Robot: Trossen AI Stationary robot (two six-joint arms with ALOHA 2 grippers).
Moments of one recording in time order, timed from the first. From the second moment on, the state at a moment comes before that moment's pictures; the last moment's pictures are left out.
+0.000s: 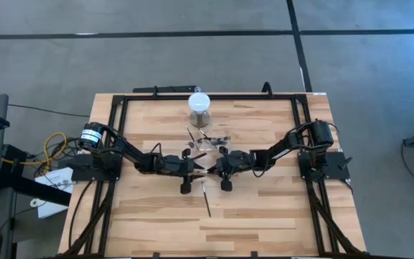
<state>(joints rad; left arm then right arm) -0.17 1.83 0.53 0.87 -0.16 0.00 0.09 1.94 0.71 0.74 0.00 -0.03</state>
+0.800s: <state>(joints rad) -0.16 1.83 0.53 0.85 -0.16 -0.01 0.09 1.94 0.71 0.77 0.00 -0.03</state>
